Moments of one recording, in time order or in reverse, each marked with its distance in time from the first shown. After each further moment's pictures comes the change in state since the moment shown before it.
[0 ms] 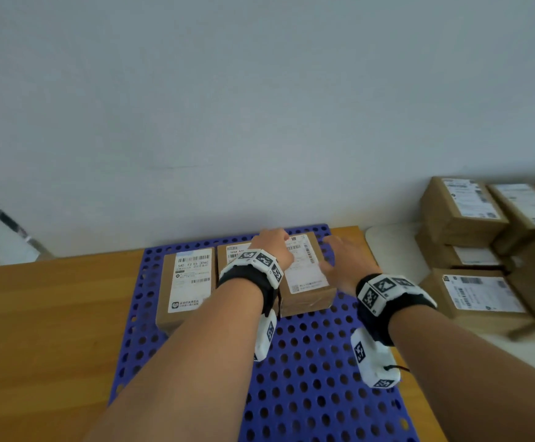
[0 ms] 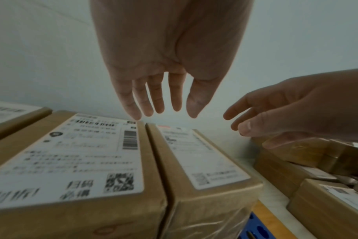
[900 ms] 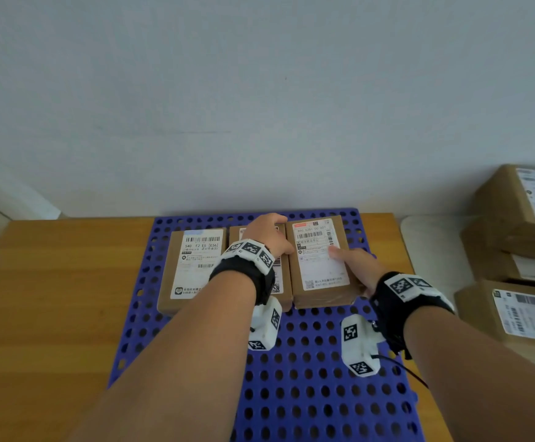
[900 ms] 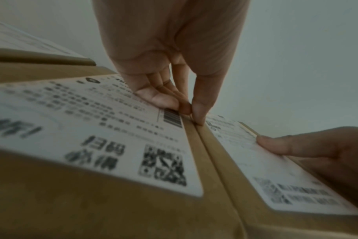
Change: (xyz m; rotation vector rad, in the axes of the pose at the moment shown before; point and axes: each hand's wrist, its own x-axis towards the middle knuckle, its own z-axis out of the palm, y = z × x) left_hand 0.027 -0.046 0.006 -0.332 0.007 -0.182; right_hand 0.059 0.022 0.048 0.847 -0.354 0.359
